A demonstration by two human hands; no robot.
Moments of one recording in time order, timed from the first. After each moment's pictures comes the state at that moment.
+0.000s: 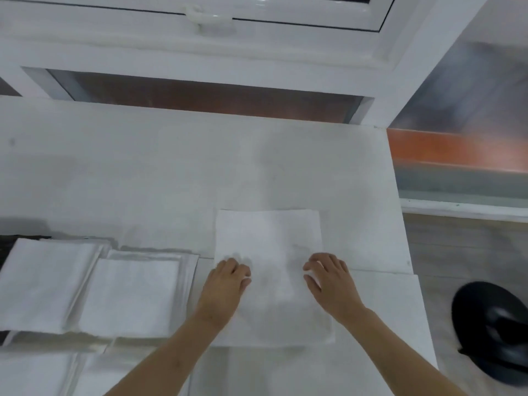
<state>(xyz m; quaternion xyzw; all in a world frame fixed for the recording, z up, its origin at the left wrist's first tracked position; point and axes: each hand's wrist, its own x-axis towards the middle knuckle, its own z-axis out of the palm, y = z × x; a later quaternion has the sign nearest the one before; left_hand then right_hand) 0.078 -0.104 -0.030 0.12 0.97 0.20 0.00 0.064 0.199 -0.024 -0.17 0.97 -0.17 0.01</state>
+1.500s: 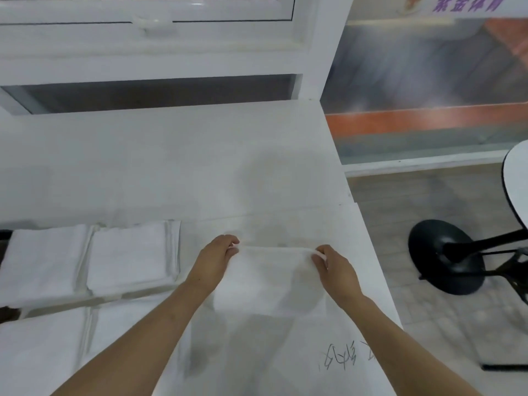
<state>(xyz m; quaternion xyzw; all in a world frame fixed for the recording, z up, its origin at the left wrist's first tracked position) 0.153 -0.088 0.036 0.14 0.93 0.34 0.10 0.243 0.227 0.050 0.16 0.93 -0.32 0.09</state>
